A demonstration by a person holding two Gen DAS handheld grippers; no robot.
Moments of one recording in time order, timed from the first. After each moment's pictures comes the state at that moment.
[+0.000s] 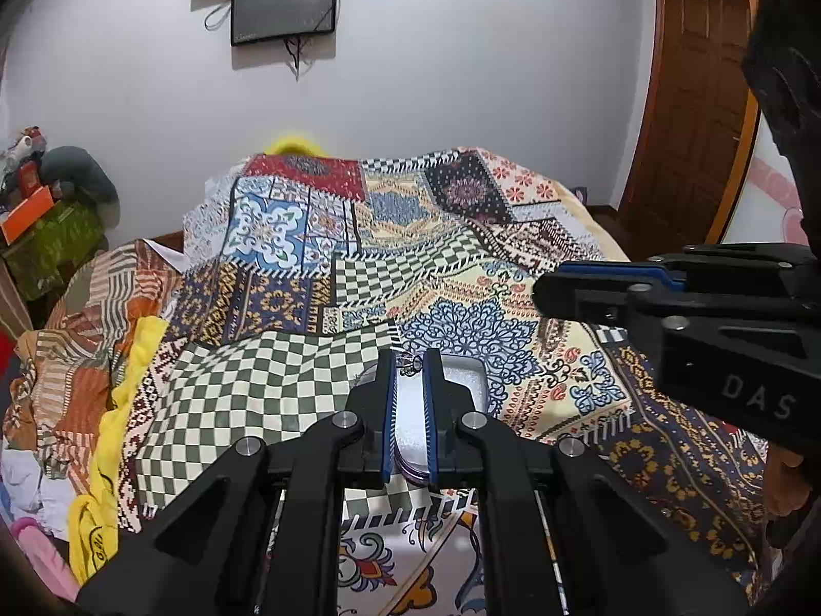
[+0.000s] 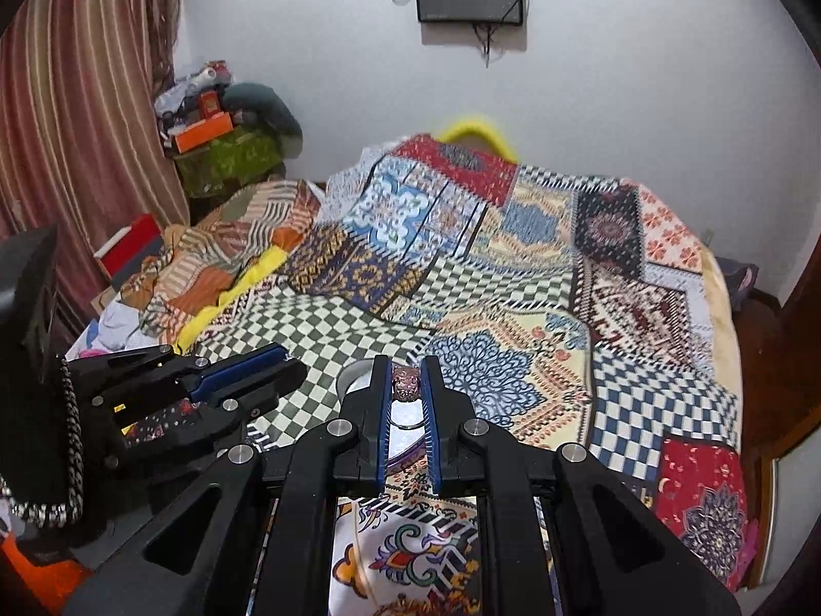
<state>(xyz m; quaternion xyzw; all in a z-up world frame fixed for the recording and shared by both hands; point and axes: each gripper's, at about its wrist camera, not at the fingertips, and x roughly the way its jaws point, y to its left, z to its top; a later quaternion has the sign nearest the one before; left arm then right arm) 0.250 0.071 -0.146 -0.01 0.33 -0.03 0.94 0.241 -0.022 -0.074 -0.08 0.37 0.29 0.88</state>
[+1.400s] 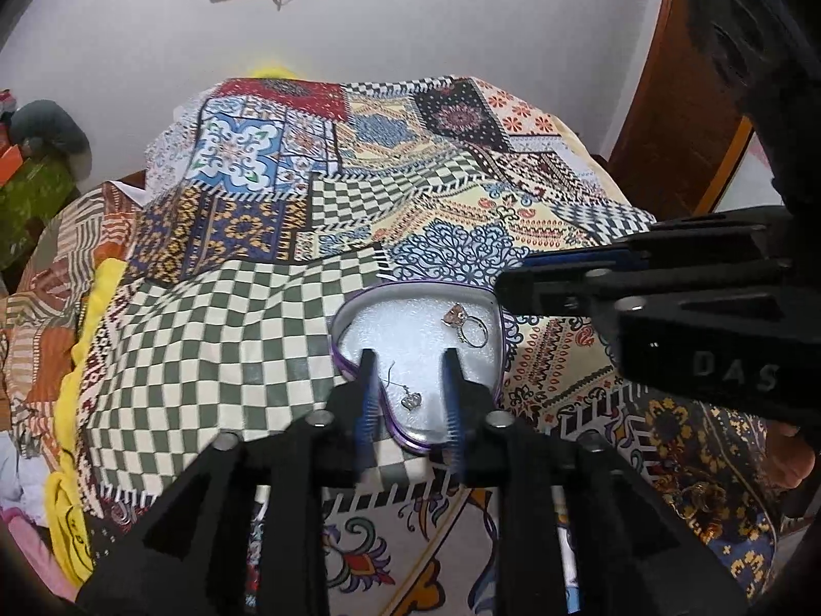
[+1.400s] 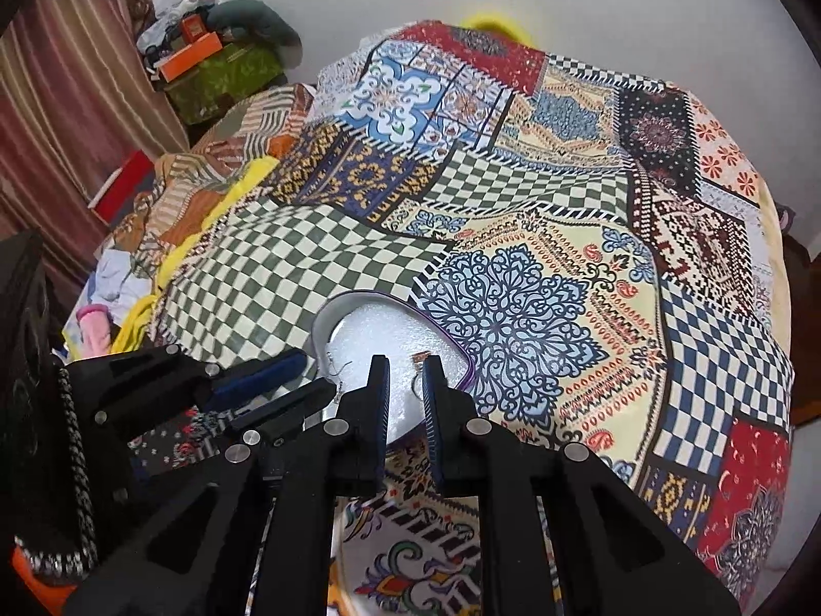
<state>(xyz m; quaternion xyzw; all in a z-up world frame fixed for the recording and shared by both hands) 0.274 0.079 -0.188 -0.03 0.41 -0.06 0.91 0.286 -0.007 -0.126 -0.09 0.50 0.31 0.81</state>
